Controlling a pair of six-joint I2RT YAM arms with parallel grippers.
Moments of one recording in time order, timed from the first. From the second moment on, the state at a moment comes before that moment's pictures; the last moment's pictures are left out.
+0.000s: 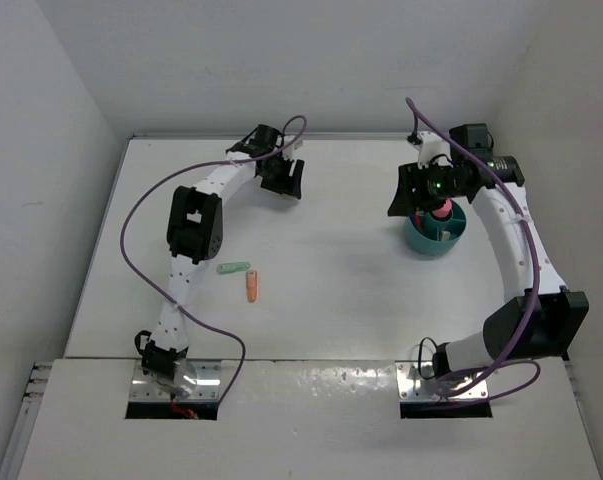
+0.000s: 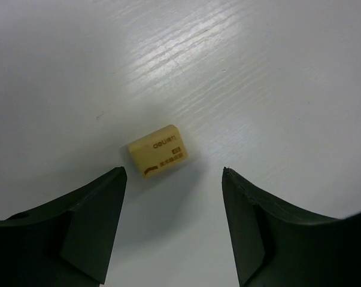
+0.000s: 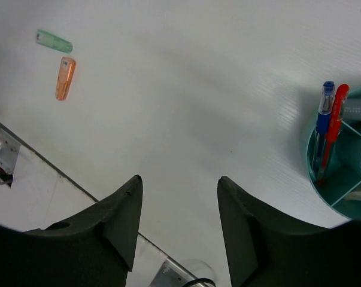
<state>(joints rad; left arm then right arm) -0.33 2.50 2.20 -0.66 0.35 0.00 0.05 1.45 1.45 -0.99 -0.53 -0.16</state>
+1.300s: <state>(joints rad) -0.46 2.42 2.14 -0.62 0.05 -0.17 0.05 1.45 1.45 -0.99 -0.53 -0.16</state>
